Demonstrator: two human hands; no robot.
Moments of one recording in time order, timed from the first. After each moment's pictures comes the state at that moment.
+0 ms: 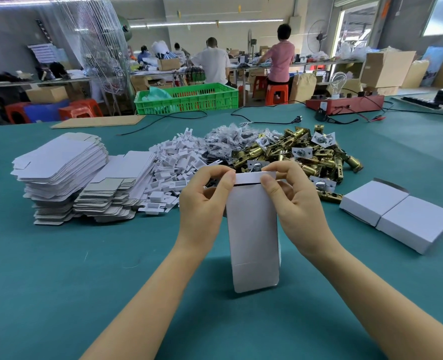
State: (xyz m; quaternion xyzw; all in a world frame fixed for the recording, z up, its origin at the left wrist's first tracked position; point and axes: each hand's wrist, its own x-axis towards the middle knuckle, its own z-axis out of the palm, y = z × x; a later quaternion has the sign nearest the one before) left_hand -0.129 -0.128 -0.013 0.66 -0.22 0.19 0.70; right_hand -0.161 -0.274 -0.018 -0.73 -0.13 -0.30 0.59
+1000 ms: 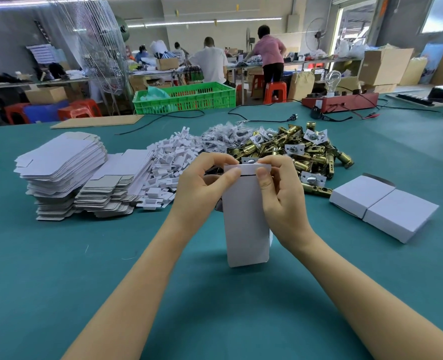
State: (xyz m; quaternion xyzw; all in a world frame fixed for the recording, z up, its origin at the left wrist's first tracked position) left_hand -0.132 -0.123 0.010 0.71 -0.27 0.11 0.65; right_hand -0.158 -0.269 -0.021 -0.74 -0.14 -0.43 0.50
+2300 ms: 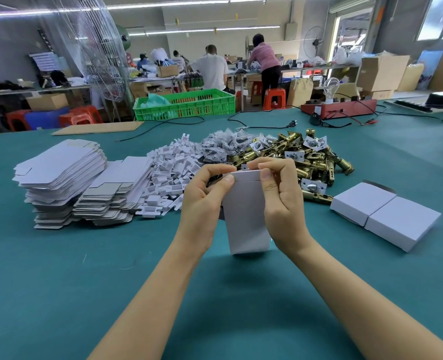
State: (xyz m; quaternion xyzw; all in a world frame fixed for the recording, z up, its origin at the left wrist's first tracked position) left_hand -0.135 -0.137 -0.001 0.61 -0.21 0.06 0.76; right_hand -0.152 -0.264 -0.017 -0.68 -0.16 -0.41 0.59
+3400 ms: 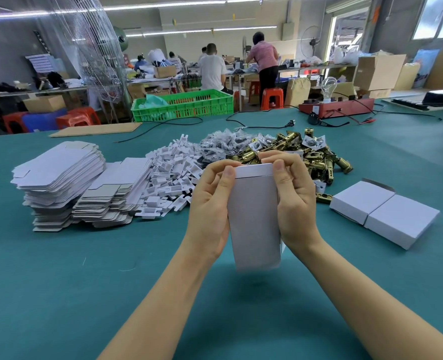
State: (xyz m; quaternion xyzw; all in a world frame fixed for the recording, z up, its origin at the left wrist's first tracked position) left_hand -0.151 -0.149 0.006 0.50 -0.24 0.01 0.83; right_hand -0.162 -0.266 -0.003 -0.60 -0.15 -0.39 0.68
